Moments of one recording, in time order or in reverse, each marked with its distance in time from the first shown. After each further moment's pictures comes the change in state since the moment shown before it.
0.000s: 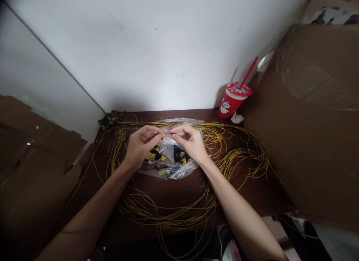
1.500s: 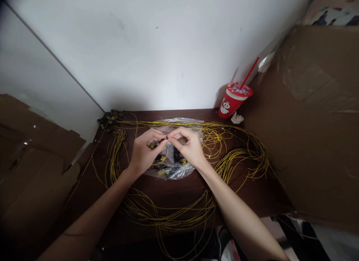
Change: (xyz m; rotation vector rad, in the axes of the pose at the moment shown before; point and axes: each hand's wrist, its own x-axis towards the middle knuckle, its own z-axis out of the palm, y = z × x) left_hand -0.009 -0.003 0.007 0.459 -0.043 0.356; right_hand -0.007 -0.002 0.005 -0.128 0.014 -0.118
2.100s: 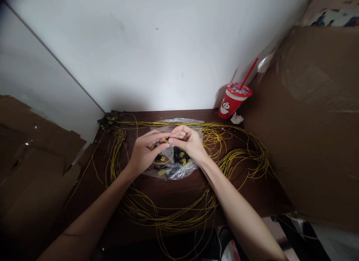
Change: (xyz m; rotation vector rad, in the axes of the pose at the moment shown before) left_hand 0.004 0.003 -0.005 -0.117 -0.119 0.004; right_hand 0.005 0.011 -0.002 0.563 -0.105 0.250
